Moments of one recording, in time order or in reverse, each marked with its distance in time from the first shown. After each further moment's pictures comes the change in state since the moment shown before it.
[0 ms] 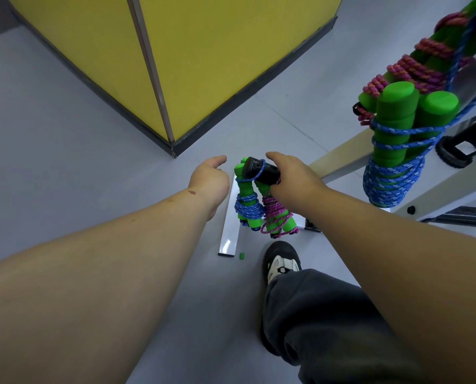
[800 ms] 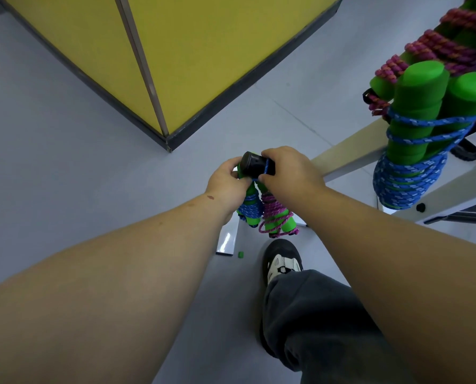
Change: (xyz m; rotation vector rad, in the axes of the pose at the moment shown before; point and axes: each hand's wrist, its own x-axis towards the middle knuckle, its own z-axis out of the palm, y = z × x) left_hand 0.030 -0.026 0.046 -0.072 -0.106 0.092; right_hand 0.024 0.007 0.019 -0.085 0.122 -0.037
